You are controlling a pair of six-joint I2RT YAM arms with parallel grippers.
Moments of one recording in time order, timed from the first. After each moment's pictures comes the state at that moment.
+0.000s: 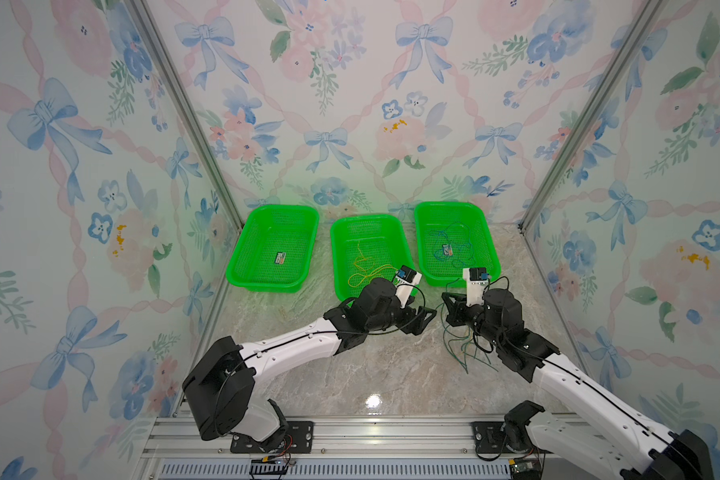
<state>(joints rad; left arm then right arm) -0.91 1.49 0.98 0.09 0.16 -0.35 0.52 0.92 0.61 -0.09 0.01 0.41</state>
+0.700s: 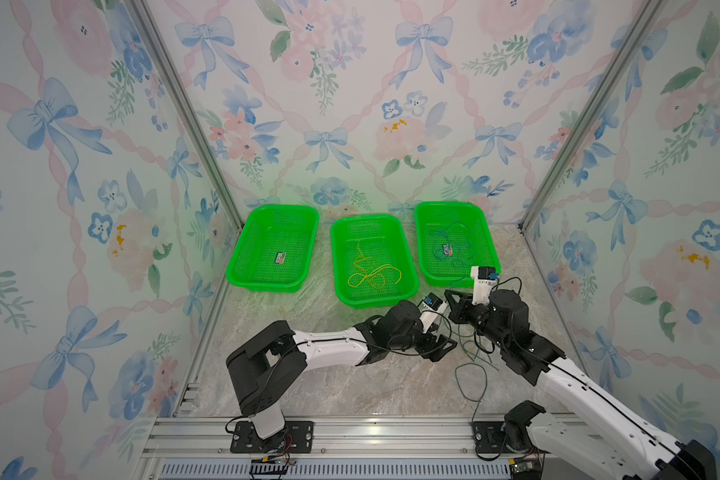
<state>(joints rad) -1.04 1.71 0.95 0.31 0.25 -0.36 0.50 0.90 0.61 -0.09 0.02 0.54</state>
